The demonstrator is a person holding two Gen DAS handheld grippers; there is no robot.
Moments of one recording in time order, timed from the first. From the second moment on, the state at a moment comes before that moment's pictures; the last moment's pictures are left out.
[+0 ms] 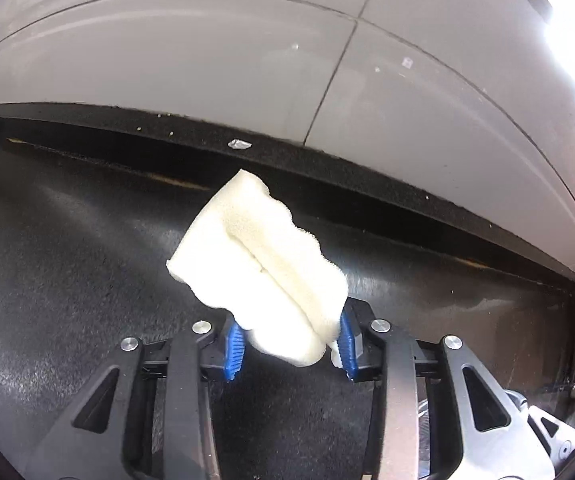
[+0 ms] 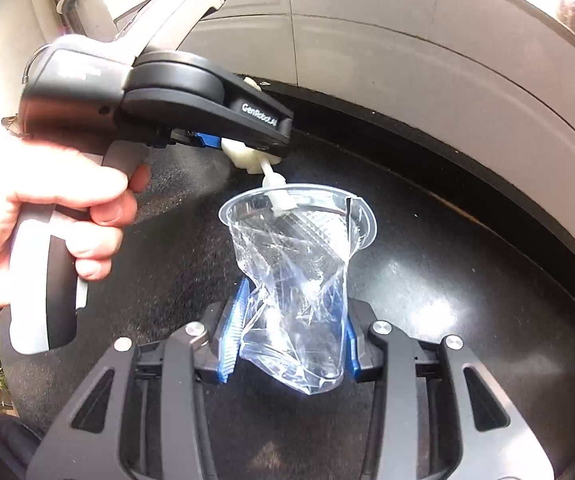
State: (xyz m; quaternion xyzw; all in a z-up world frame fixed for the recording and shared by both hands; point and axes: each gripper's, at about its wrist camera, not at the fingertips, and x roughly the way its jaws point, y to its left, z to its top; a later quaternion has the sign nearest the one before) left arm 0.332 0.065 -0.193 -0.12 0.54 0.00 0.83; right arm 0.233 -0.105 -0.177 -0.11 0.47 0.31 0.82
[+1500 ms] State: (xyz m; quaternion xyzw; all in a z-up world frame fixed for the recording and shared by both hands) left arm -0.024 0.098 -0.092 -0.06 0.47 0.10 0.88; right arm 0.052 -0.096 -0.085 -0.13 0.40 0.37 0.83
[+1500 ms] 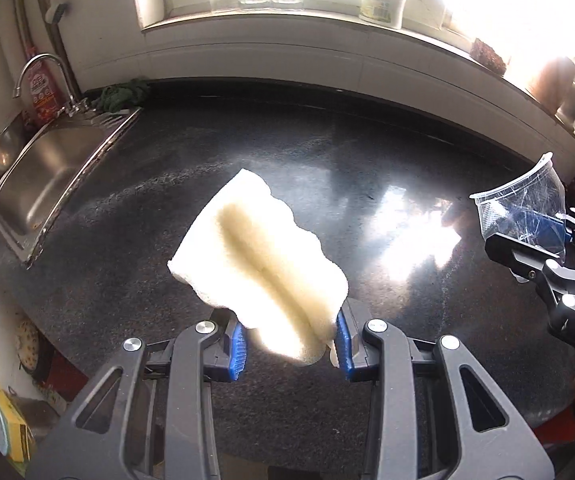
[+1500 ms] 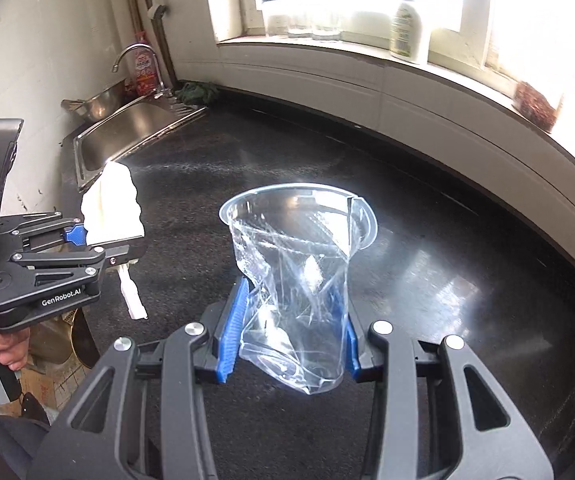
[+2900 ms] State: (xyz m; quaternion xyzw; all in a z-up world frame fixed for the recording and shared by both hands) left arm -0.324 0.369 -0.279 -0.36 0.42 0.41 0.72; right arm -0.211 0.352 -0.243 -0.37 0.46 0.65 0.48
